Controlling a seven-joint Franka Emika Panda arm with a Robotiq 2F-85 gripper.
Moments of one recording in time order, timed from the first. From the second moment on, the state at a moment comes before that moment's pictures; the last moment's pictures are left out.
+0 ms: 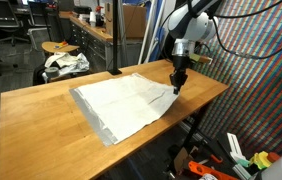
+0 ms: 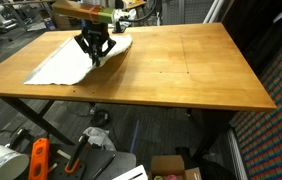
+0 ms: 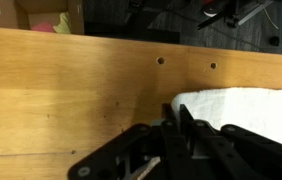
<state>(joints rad) -0.20 0.11 -0.08 -2.25 0.12 2.03 -0.47</state>
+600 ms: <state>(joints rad) -0.12 0.01 -0.06 -2.37 0.04 2.03 -0.39</state>
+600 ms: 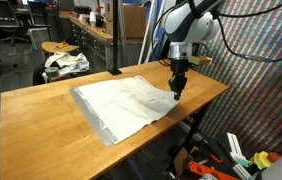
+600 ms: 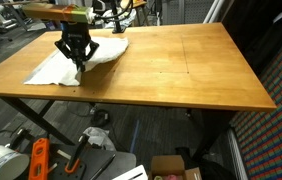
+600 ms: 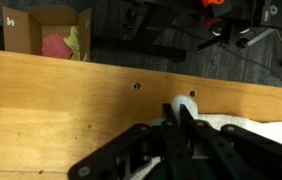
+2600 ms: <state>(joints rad) 0.13 -0.45 0.55 -2.69 -0.45 2.25 0.80</state>
